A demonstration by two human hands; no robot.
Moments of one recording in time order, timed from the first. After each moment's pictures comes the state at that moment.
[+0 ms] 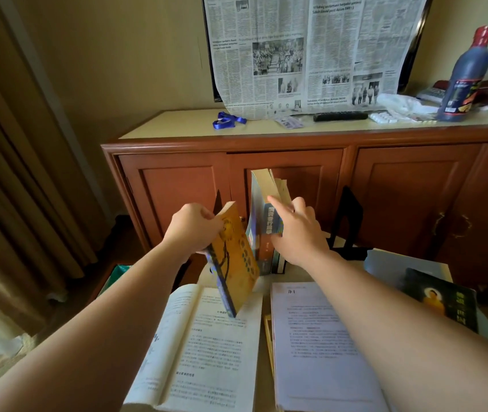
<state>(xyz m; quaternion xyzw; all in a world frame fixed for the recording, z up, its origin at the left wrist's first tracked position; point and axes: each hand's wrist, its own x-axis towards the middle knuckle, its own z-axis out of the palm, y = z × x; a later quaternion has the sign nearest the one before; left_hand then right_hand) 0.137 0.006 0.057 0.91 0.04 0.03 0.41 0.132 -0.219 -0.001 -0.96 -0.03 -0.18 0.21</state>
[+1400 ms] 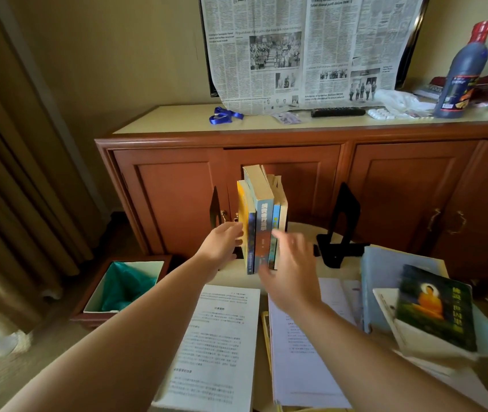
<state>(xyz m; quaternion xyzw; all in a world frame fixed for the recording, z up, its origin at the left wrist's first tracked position) 0.152 -0.032 -0.016 0.77 0.01 -0.13 0.62 0.077 -0.189 -0.064 -0.92 0.00 -0.27 0.28</state>
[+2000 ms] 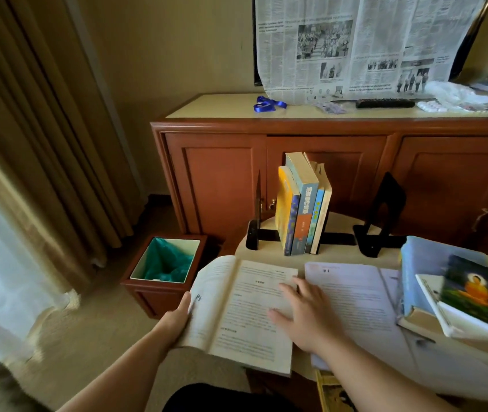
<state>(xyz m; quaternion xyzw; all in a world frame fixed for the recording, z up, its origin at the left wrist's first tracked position) 0.041 0.173 -0.174 0.77 0.33 -0.24 0.48 0.012 -0.153 -0.132 -0.98 -0.08 0.04 0.16</state>
